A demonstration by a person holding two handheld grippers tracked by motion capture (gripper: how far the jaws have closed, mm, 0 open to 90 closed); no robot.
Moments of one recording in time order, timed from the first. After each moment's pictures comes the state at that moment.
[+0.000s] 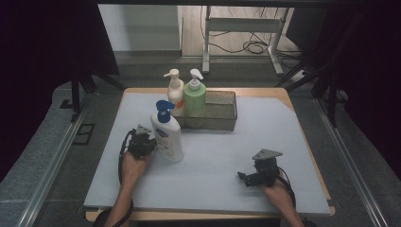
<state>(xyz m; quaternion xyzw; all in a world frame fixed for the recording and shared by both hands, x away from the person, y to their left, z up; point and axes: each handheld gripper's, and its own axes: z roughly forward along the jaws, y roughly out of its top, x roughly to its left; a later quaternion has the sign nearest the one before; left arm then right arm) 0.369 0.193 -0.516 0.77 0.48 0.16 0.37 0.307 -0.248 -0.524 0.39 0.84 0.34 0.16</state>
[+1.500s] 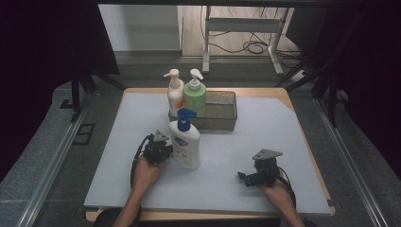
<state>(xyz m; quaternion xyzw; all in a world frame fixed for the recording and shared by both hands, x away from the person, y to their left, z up) 0.350 0.140 -0.512 0.82 0.42 0.14 0.37 0.307 -0.248 -0.524 0.39 0.84 0.34 0.15</state>
